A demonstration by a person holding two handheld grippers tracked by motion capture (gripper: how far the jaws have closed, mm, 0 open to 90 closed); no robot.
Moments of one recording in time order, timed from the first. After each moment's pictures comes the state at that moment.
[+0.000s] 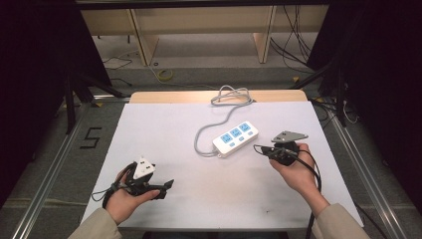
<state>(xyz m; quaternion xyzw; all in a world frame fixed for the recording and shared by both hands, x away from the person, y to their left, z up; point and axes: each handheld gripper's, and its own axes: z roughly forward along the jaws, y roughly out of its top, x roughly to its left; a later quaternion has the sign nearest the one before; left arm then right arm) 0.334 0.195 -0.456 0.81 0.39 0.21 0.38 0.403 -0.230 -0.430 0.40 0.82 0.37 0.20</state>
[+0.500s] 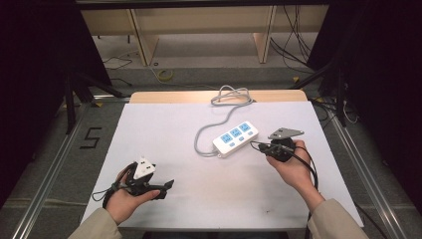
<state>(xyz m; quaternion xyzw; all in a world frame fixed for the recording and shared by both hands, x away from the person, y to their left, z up) 0.334 0.195 -0.456 0.81 0.39 0.21 0.38 0.414 -0.223 -0.429 0.40 0.82 0.37 0.20</state>
